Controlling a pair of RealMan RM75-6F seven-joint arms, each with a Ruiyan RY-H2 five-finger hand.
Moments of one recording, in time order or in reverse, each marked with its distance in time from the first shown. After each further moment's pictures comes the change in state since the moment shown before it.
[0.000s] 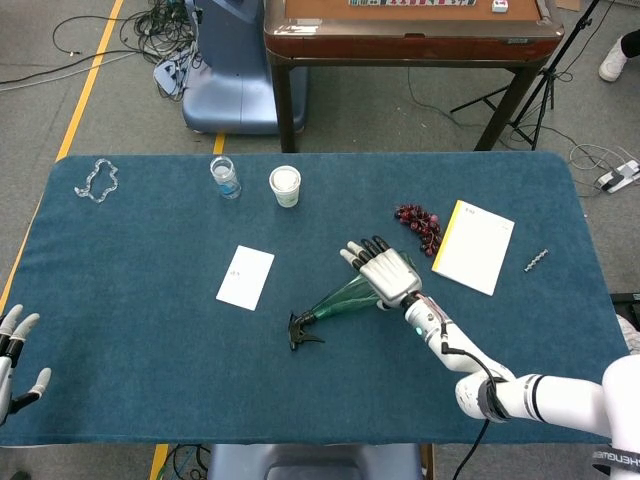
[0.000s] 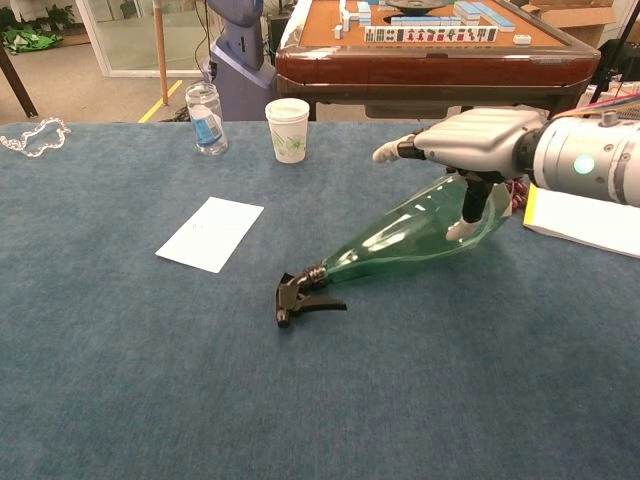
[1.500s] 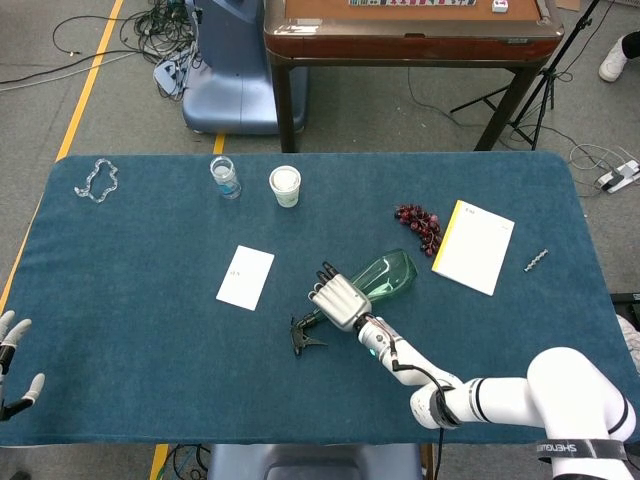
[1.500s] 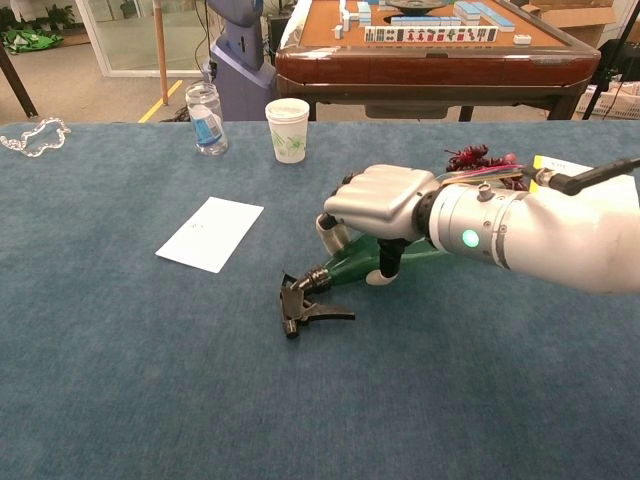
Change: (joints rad) left arm 0.023 0.000 0.008 0.025 0.008 0.013 -0.052; right arm 0.118 -0.244 -0.051 0.136 0.037 0.008 -0.147
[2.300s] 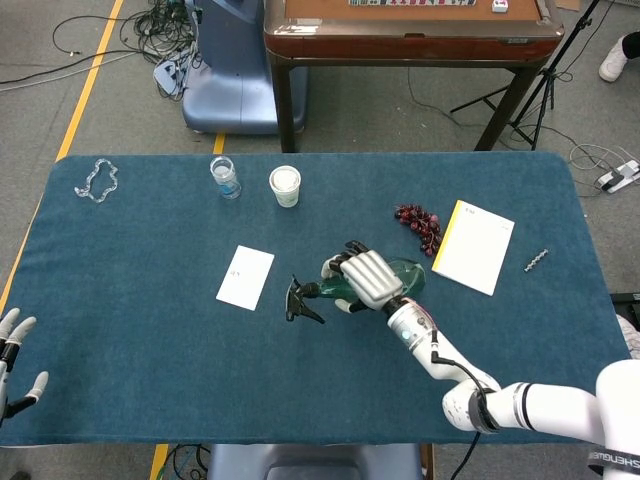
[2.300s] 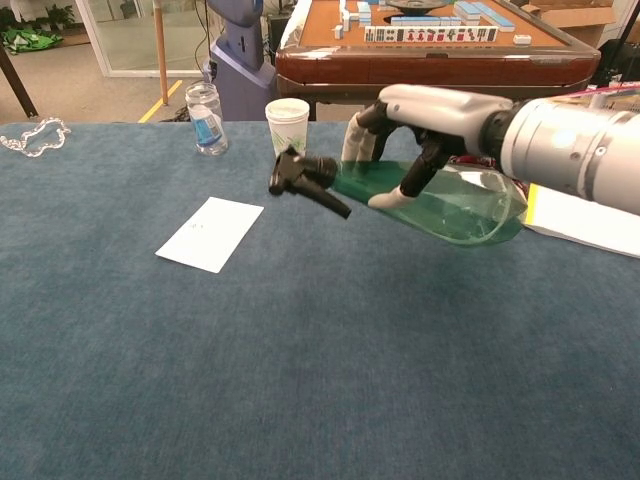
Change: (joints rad) left arm -0.009 0.003 -0.003 -0.011 0.008 -0.011 0.010; right arm -0.162 0.185 0.128 -0.172 -0.153 0.100 0.564
